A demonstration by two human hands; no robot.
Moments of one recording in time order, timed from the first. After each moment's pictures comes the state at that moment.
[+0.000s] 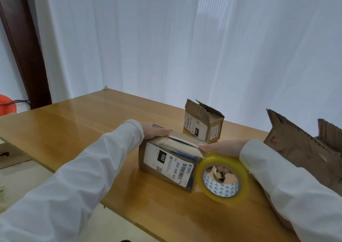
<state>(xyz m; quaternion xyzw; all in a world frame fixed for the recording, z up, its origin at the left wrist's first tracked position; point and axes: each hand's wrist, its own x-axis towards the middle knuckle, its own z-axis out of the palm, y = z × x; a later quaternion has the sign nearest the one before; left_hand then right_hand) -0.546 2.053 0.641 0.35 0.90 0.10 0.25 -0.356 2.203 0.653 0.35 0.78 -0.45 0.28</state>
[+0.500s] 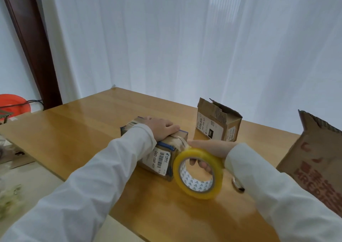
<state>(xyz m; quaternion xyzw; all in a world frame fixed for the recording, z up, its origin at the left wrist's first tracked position) -0.576 2.068 0.626 0.44 0.89 0.09 0.11 -0.421 2.191 0.627 0.29 0.76 -0.54 0.21</state>
